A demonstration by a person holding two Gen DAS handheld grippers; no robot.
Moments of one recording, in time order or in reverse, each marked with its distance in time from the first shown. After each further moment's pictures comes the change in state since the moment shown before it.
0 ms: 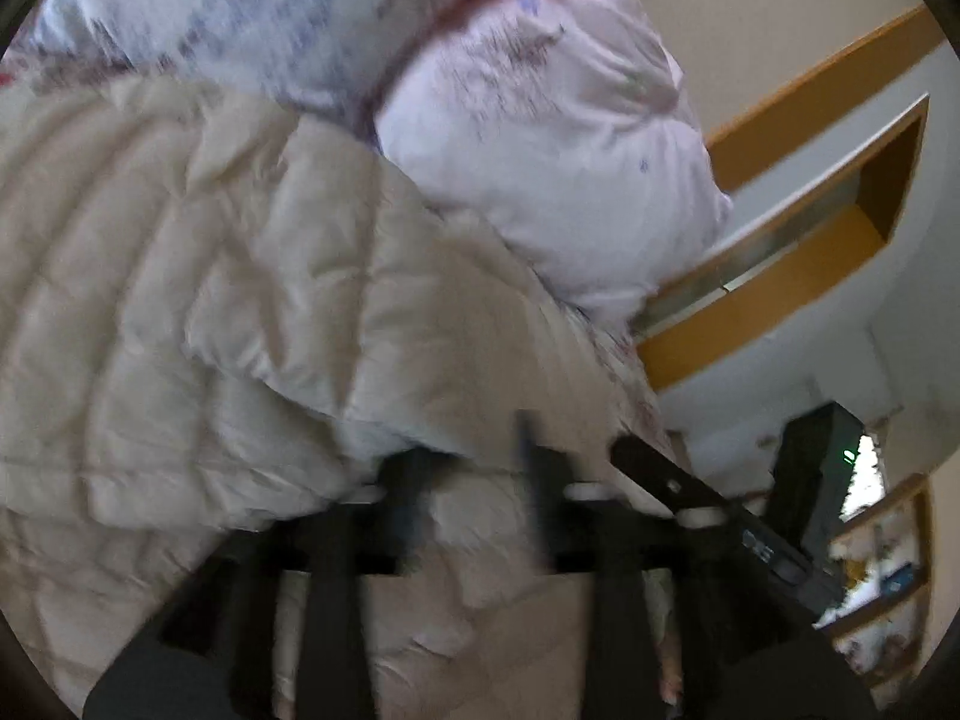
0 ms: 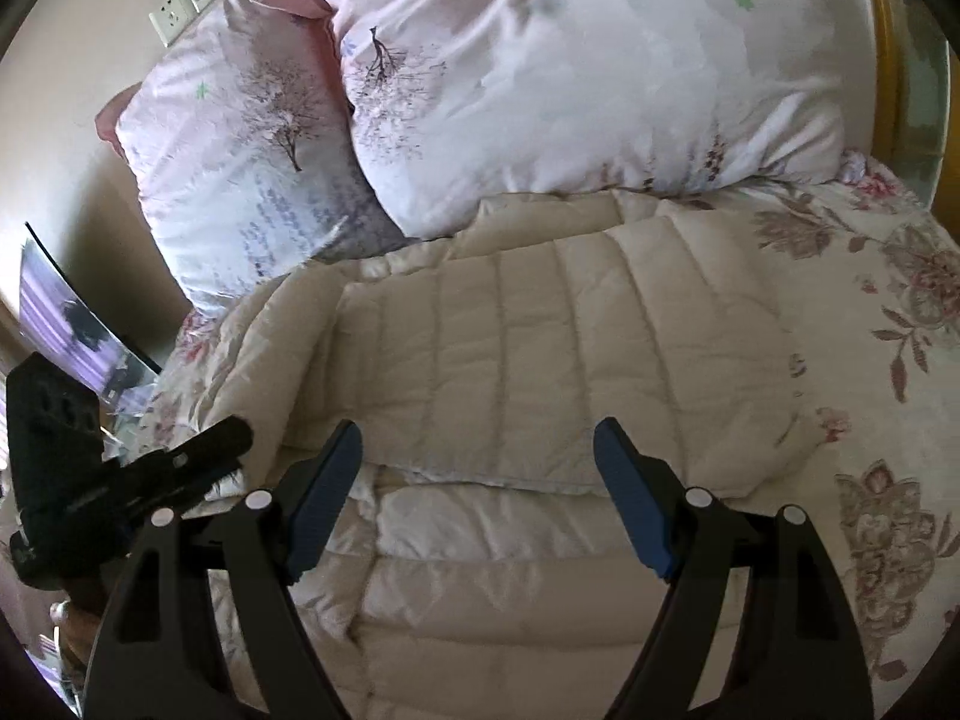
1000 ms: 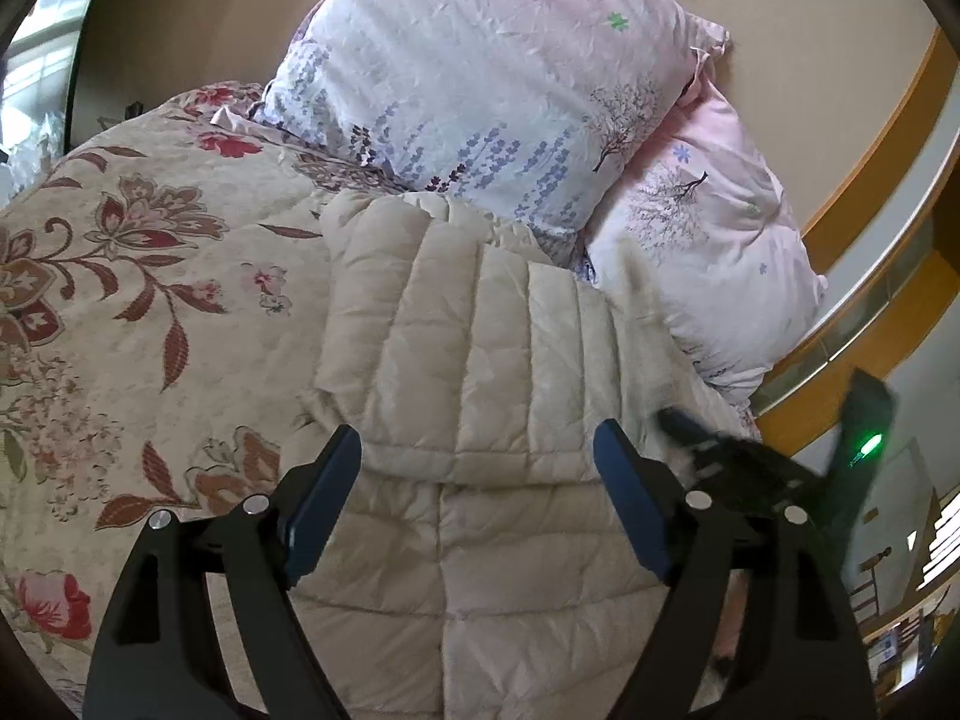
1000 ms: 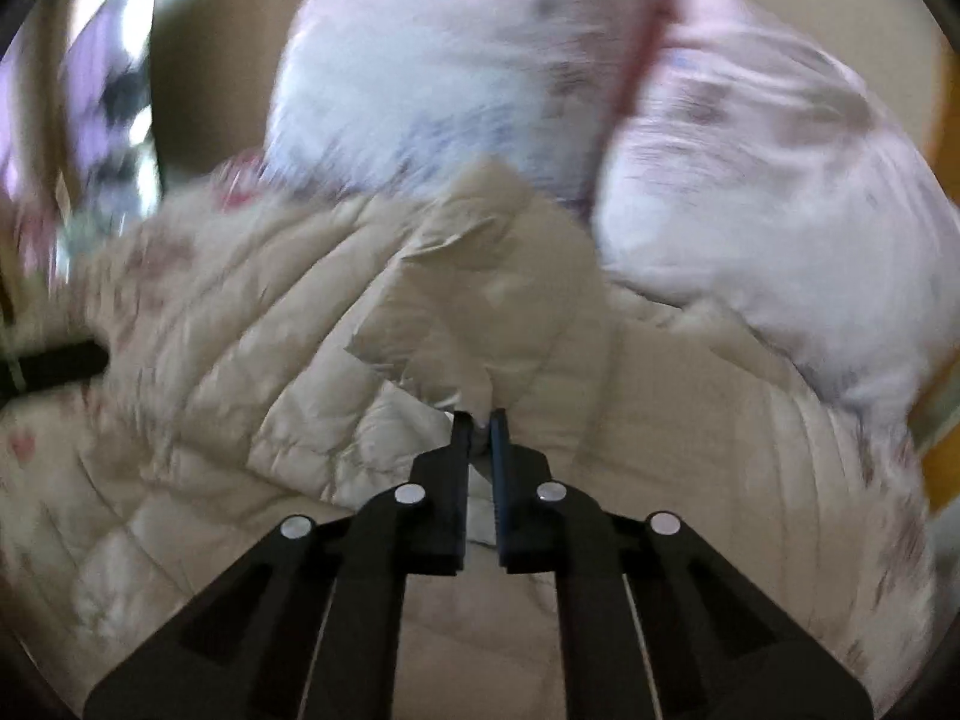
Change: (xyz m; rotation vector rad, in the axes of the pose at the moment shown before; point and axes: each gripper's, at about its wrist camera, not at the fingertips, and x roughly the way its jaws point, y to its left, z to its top) left arm -0.139 0.086 -0.027 0.006 -0.264 0.329; right arm 0.063 0.159 -0.035 -0.505 -0.092 -0.117
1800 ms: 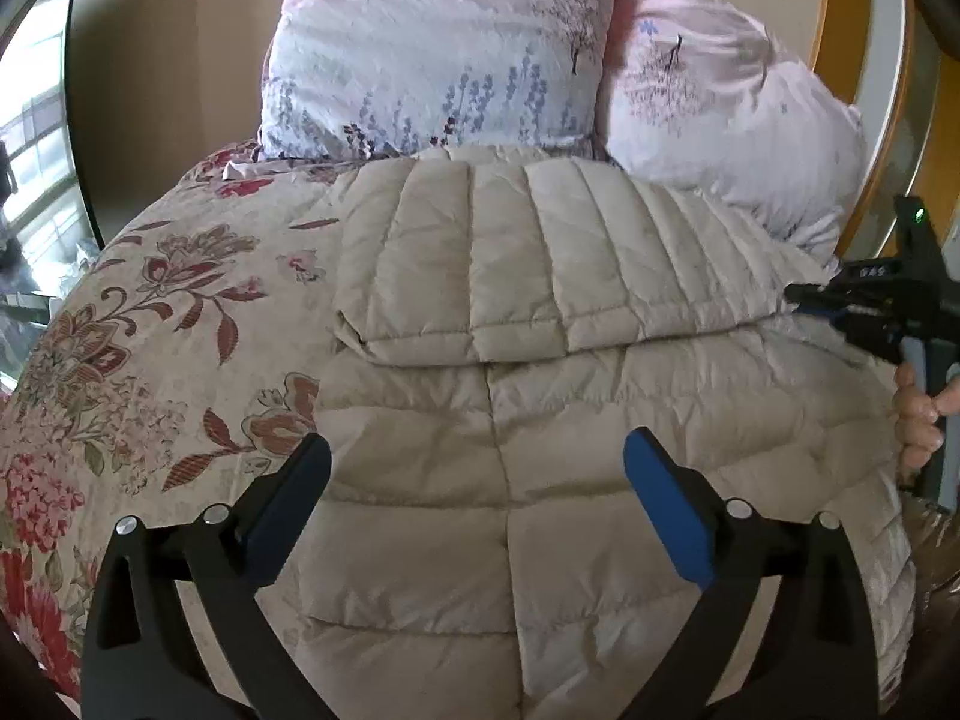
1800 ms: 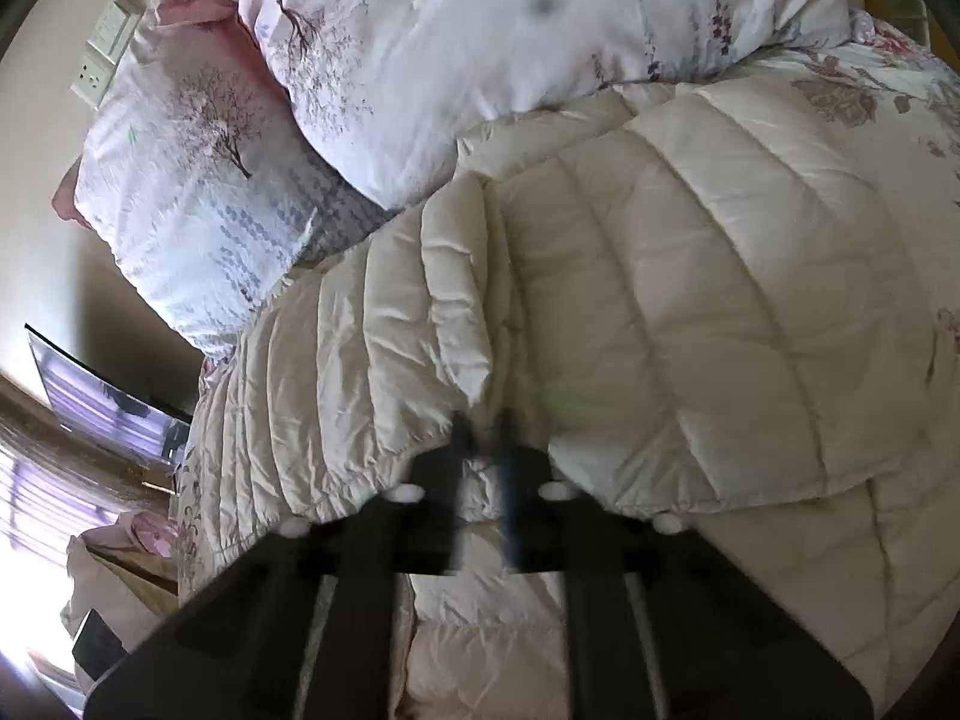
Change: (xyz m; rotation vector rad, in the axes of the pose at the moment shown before) left arm 0.009 -0.031 -0.057 0.343 0.042 0.287; right arm 0.022 -0.168 -0.059 0.763 0.143 0.247
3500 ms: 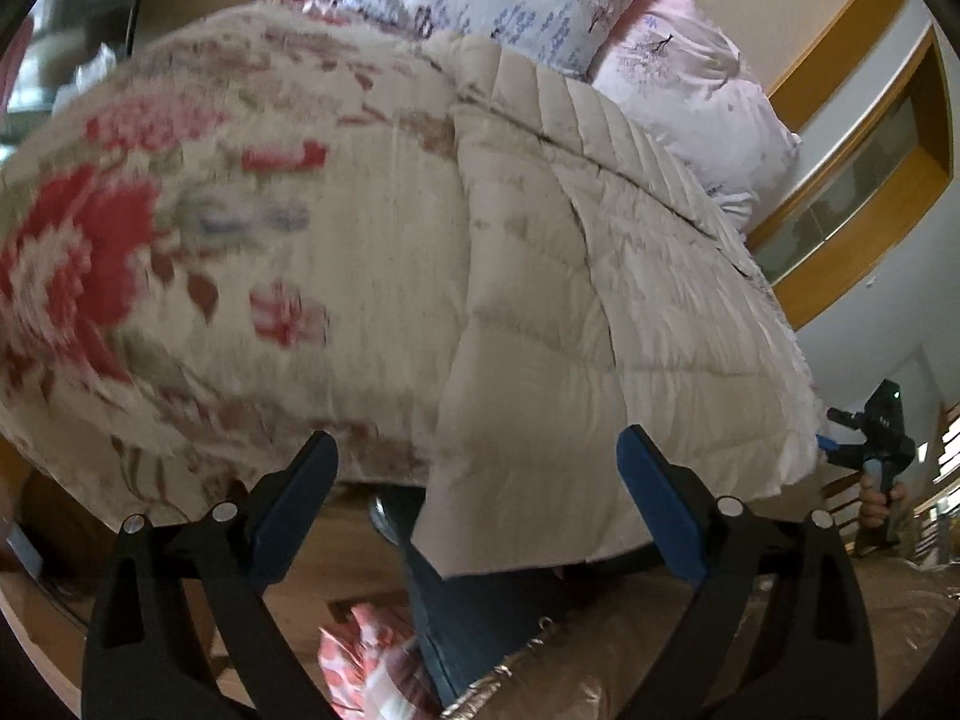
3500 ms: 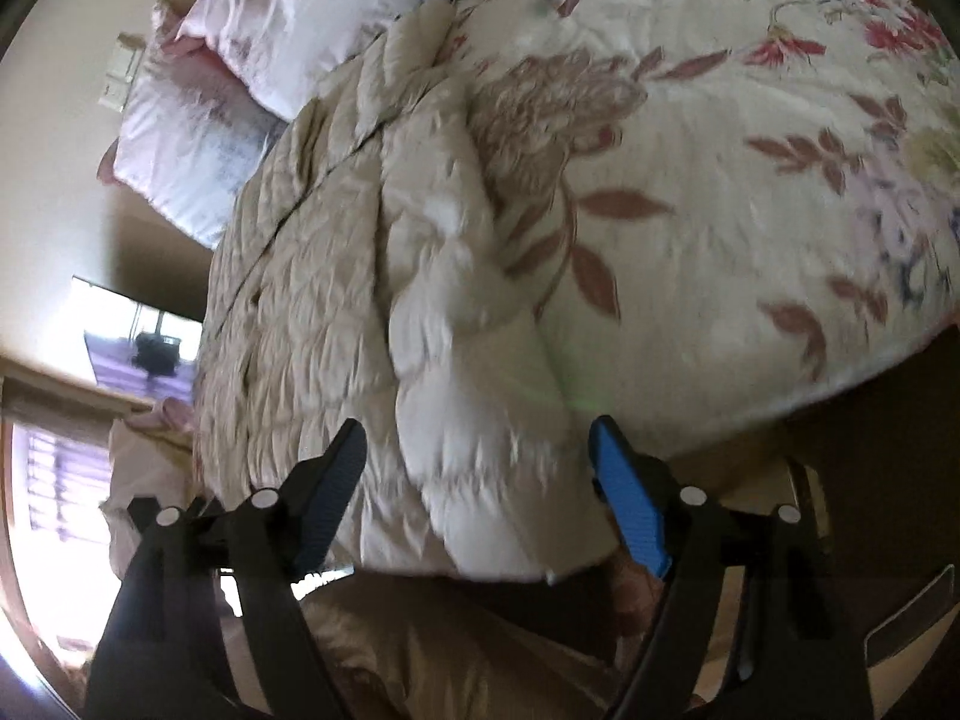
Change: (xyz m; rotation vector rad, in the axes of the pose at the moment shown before) left arm -0.096 0.099 -0.142 -0.218 0.164 -0.322; right arm -0.212 -0.202 -0.146 0.079 0.231 0.043
